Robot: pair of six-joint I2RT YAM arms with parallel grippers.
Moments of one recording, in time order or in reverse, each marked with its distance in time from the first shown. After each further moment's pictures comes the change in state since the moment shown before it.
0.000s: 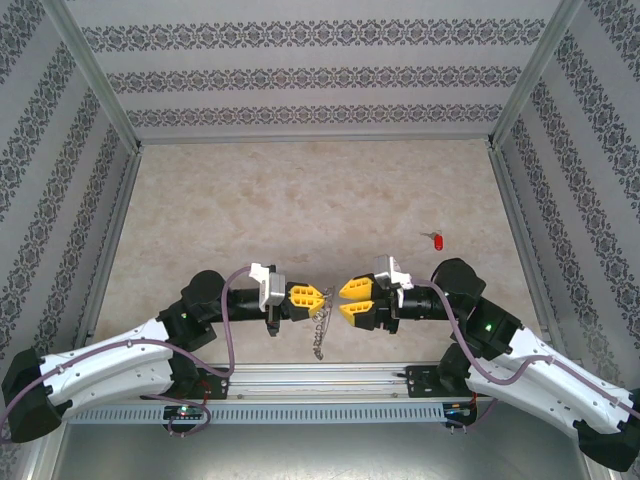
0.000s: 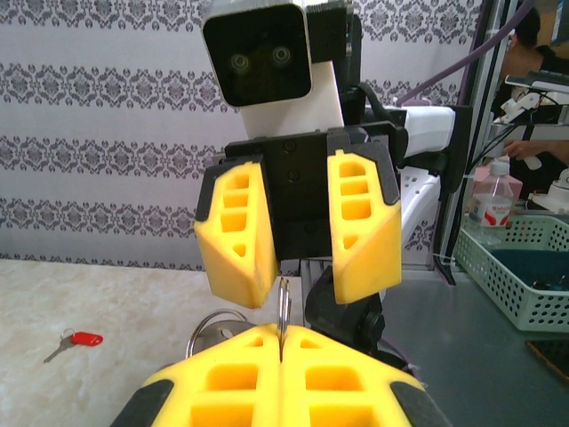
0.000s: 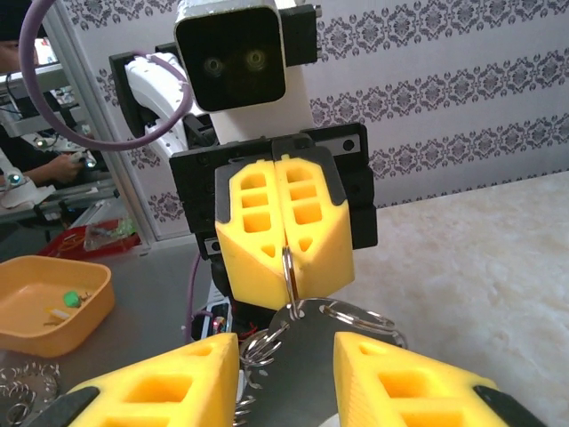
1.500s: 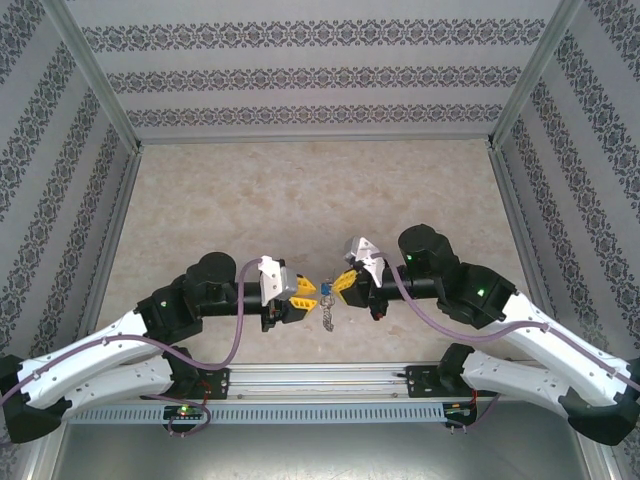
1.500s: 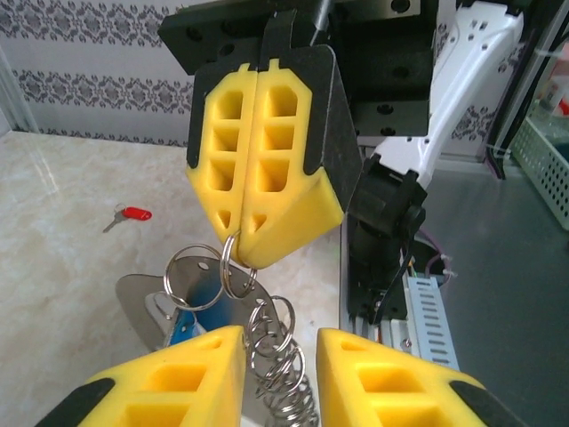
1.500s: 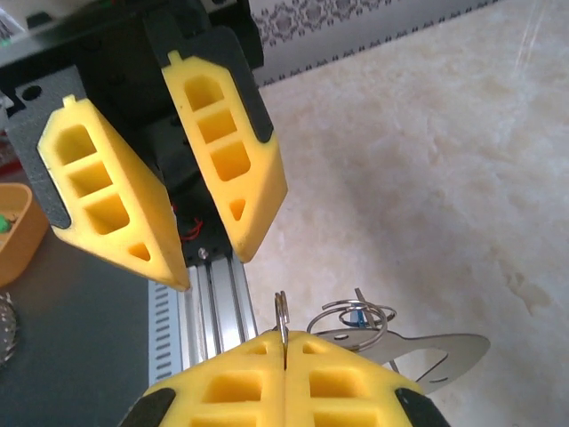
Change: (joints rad) left arm 0.000 -0.010 0.273 -0.682 -0.110 0.189; right arm 0.013 0.299 0.399 -0.591 0.163 -0.162
